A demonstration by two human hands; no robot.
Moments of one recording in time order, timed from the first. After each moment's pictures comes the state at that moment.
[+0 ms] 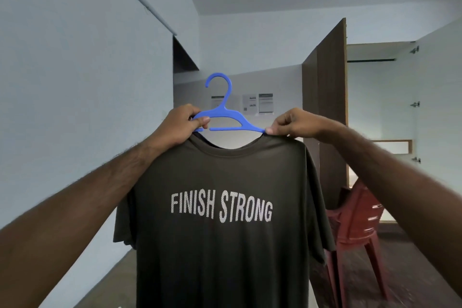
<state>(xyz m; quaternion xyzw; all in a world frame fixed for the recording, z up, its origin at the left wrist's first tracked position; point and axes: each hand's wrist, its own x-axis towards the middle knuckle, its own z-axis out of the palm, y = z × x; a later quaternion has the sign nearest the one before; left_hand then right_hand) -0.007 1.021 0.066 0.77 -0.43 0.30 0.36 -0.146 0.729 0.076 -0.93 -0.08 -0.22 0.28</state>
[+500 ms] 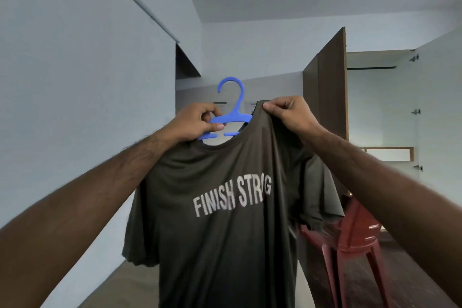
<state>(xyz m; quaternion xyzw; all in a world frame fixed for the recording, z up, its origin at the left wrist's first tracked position) -0.036 1.006 0.088 0.76 -0.47 0.26 0.37 -0.142 0.762 0.086 -0.78 -0.14 -0.47 0.40</state>
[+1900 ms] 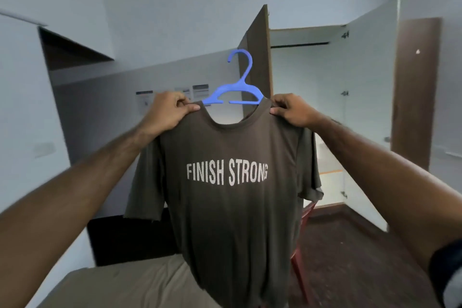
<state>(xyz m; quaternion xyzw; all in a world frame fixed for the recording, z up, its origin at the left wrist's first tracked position) 0.038 0.499 0.370 0.77 -0.46 0.27 0.36 -0.141 0.200 0.343 -0.91 0.06 -0.37 0.19</state>
